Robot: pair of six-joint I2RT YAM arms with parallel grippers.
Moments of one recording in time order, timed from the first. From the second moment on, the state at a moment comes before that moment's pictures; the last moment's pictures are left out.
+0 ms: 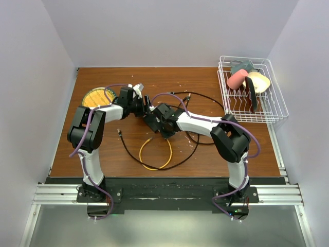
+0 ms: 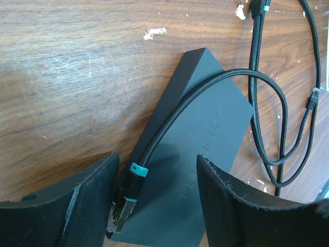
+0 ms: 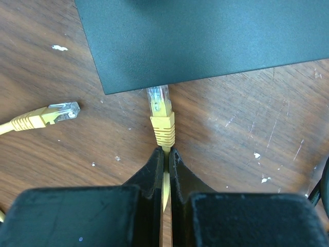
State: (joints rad) left arm -0.28 1.96 1.11 0.10 0.46 -0.48; right arm 0.83 1.99 1.39 -0.53 0.09 0.28
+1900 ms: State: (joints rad) left arm -0.27 1.94 1.05 0.18 0.50 -0.47; right arm 0.77 1.90 1.21 -0.30 -0.11 0.15
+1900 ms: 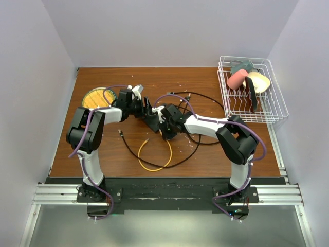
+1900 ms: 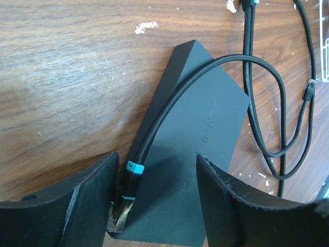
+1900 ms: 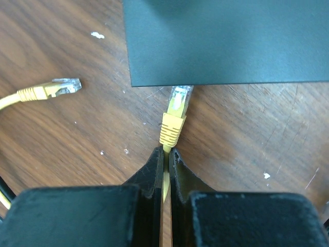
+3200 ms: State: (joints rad) left arm -0.27 1.94 1.06 0.15 0.52 -0.40; right arm 0.76 1.92 1.23 -0.30 -0.16 0.18
